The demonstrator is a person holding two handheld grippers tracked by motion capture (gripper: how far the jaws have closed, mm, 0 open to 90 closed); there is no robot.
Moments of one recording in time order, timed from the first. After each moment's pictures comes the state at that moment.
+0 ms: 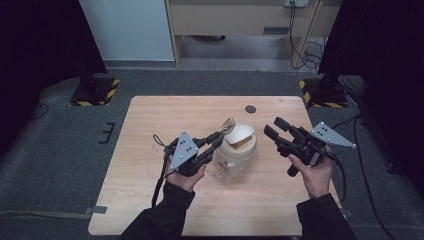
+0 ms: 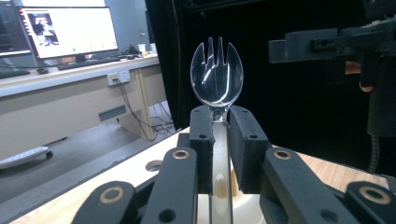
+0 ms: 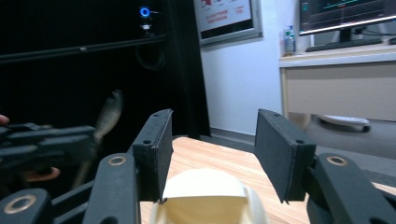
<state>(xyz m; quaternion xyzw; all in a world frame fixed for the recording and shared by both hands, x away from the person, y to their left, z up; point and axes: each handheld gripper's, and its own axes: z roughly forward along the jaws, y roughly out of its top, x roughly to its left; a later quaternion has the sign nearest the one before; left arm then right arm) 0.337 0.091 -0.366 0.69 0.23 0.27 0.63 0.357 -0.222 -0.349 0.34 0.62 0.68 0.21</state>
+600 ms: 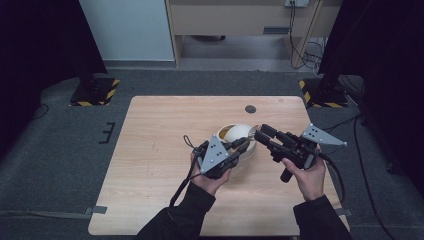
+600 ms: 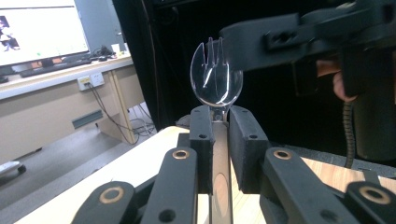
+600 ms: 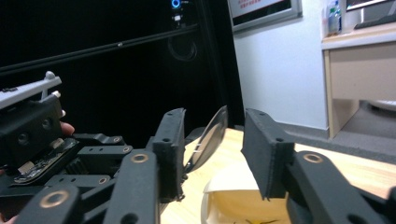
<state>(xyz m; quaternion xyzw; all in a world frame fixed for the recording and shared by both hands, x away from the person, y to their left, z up) 0.335 0.036 -0.371 0.71 0.18 0.26 0.62 0.352 -0.206 -0.351 0.32 0.64 0.69 0.14</state>
